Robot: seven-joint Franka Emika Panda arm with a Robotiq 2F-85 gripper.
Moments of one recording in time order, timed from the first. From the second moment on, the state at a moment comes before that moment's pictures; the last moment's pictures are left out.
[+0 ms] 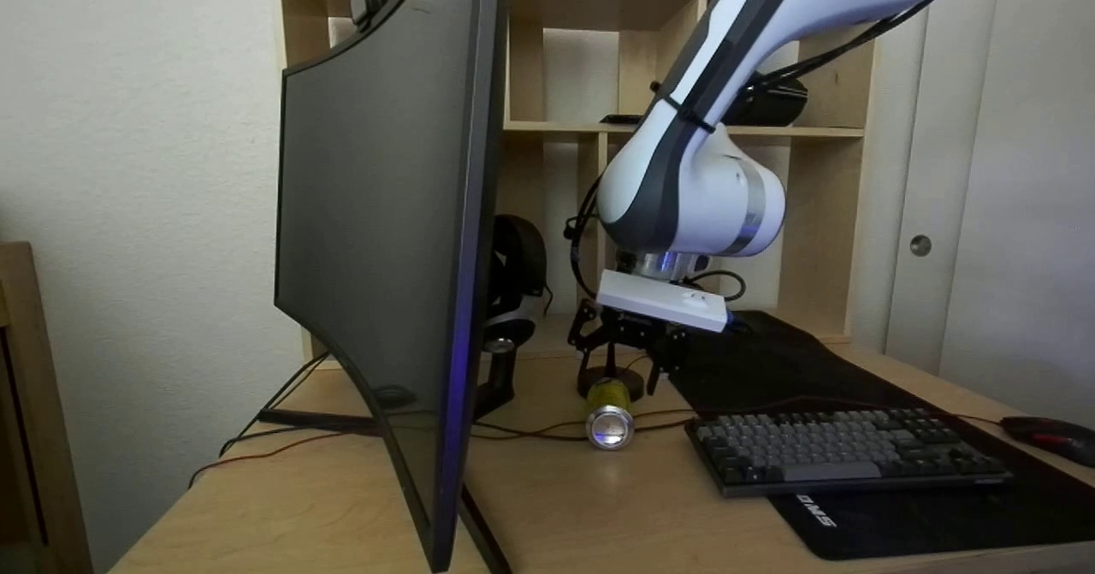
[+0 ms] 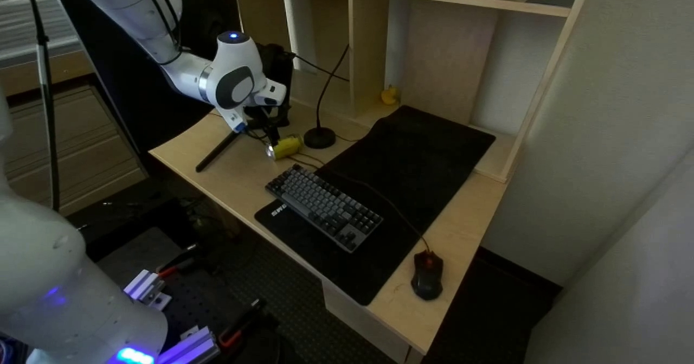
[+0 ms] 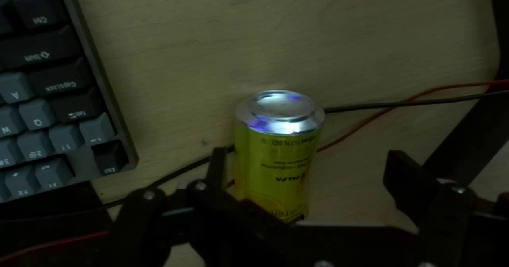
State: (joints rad) arm 0.27 0.37 0.10 -2.24 0.16 2.86 0.47
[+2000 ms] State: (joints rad) arm 0.41 0.35 -0.15 -2.32 0.11 3.19 0.58
